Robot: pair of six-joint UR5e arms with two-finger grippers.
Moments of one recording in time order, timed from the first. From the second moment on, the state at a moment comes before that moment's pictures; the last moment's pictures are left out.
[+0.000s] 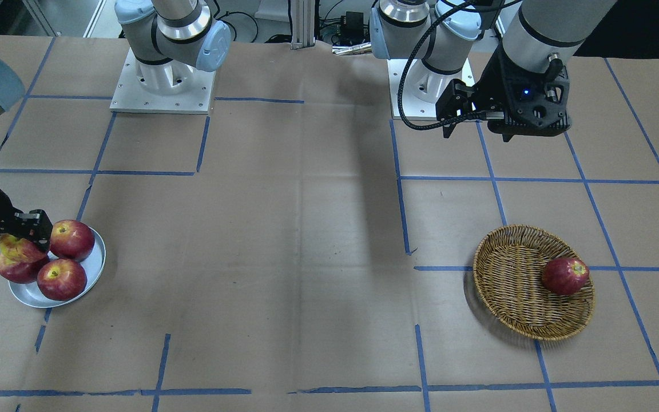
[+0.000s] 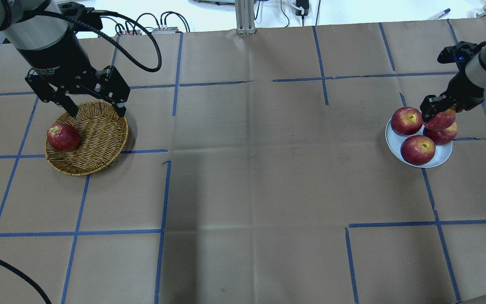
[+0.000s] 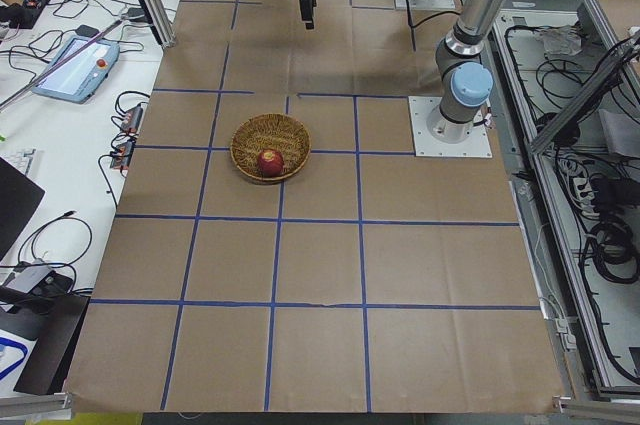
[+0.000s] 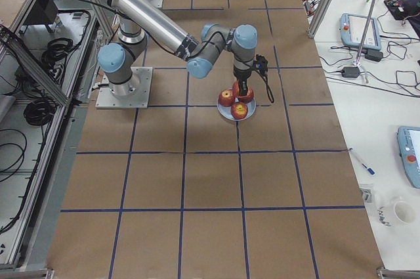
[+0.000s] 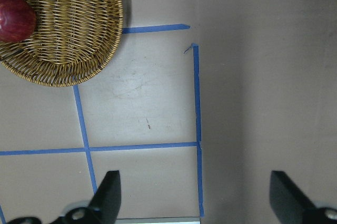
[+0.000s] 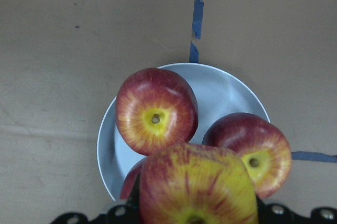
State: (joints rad) left arm -1.52 -1.58 -1.51 -1.74 1.59 0.11; right arm 1.13 -1.33 1.86 -2.16 -1.53 -0.54
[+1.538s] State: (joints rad) left arm -1.52 -1.59 -1.50 -1.73 1.58 0.10; right arm 1.27 -1.49 1.66 -1.79 -1.54 -0.33
